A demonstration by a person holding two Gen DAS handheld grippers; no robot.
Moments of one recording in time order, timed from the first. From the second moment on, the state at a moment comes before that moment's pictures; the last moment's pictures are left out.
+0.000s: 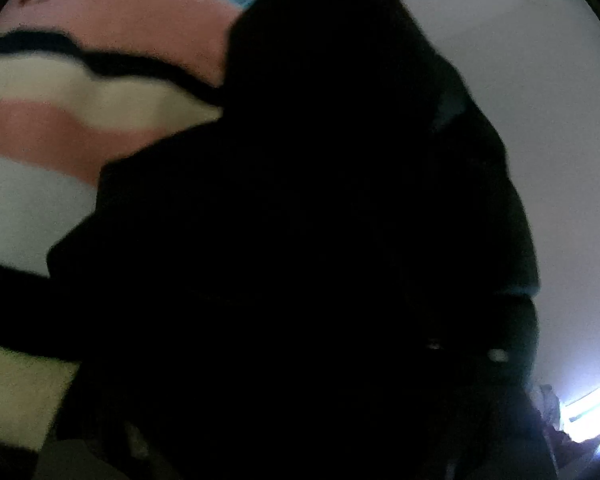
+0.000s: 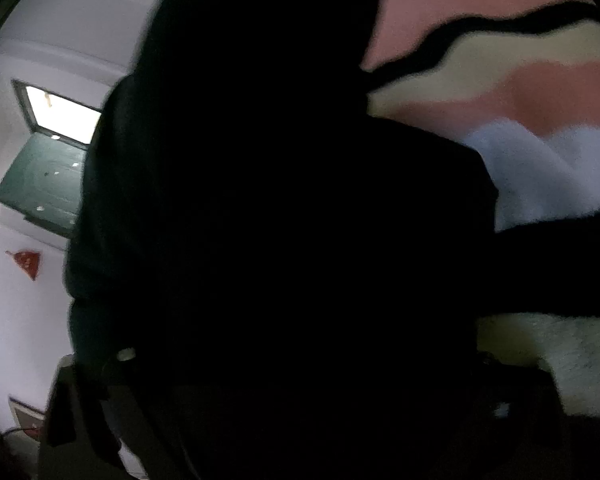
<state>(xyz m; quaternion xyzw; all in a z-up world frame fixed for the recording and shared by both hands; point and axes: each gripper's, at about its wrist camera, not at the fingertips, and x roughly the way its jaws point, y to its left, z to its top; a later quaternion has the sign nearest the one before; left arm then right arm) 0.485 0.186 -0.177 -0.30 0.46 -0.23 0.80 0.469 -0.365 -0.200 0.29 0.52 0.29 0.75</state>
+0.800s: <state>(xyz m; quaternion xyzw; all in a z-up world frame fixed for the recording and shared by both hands) 0.401 0.202 -0.117 -0.30 0.42 -0.20 0.83 0.395 -0.330 -0.084 0.20 0.45 0.28 0.83</state>
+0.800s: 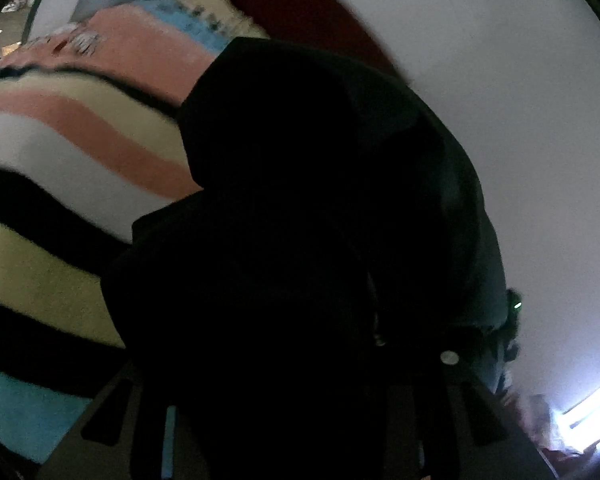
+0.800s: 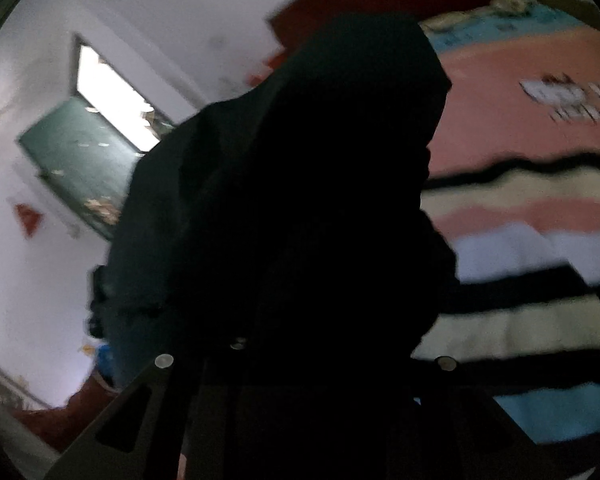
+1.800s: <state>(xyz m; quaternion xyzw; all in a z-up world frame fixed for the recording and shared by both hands) 0.234 0.242 -0.017 -0.21 0.39 -0.04 0.90 0.240 -0.358 -0.014 0.10 0.41 0.08 0.90</state>
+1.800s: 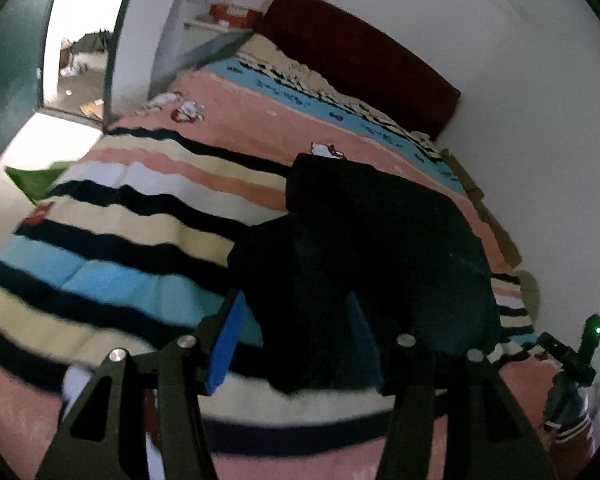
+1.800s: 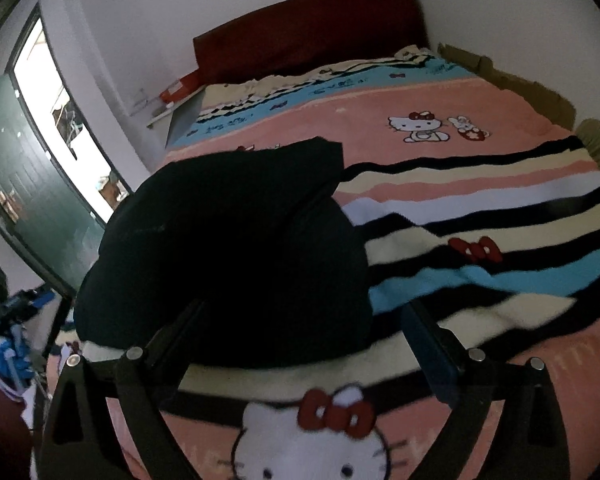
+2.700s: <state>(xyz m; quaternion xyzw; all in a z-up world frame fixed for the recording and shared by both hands) 0.021 0.037 0.051 -0.02 0.29 0.06 0.95 0.047 -0.270 0.015 0.00 0.34 0.06 0.94</state>
